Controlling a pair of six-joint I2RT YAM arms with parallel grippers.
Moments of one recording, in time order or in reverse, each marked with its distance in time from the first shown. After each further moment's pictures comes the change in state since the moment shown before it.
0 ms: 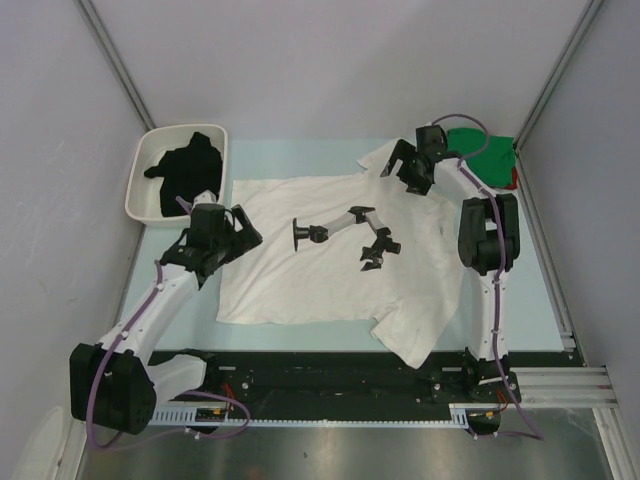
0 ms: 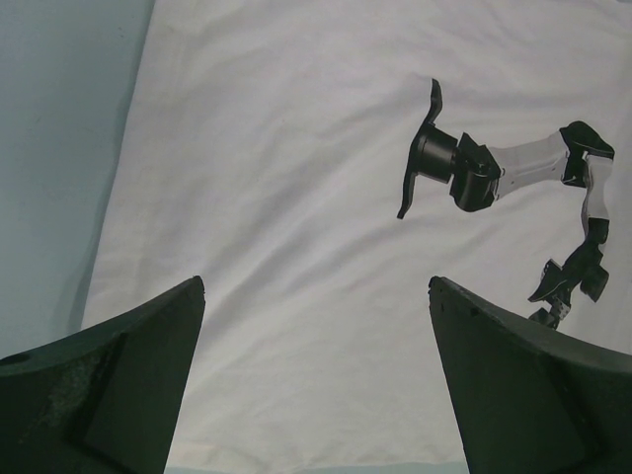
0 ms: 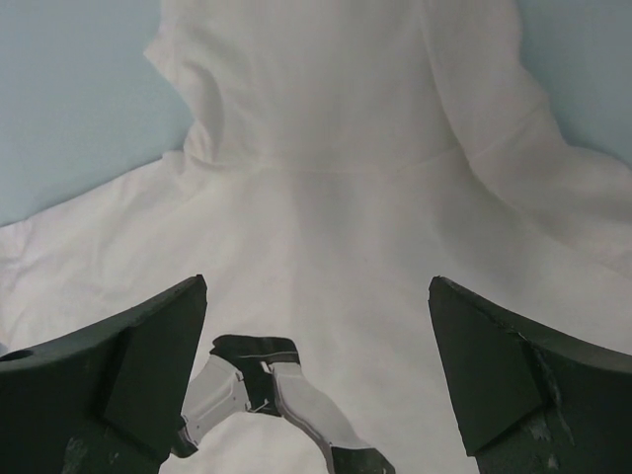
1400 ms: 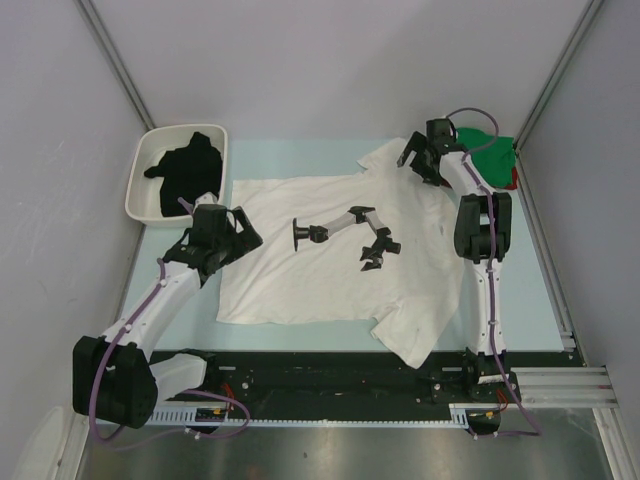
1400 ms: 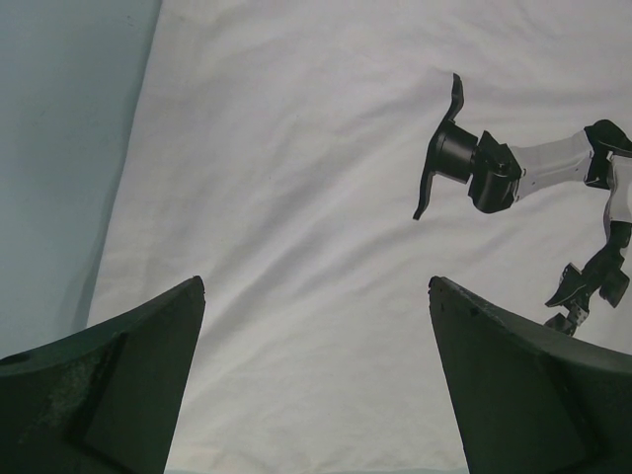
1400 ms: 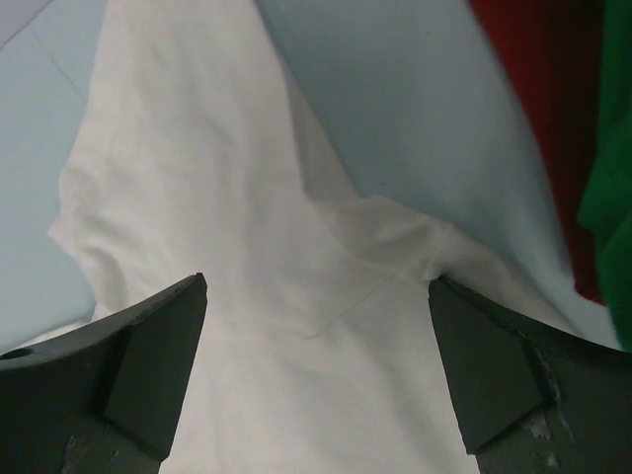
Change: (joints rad) left arm 0.004 0.032 -0.010 0.010 -0.005 0.002; right arm -0.073 0.254 0.346 -0.087 0.124 -0.031
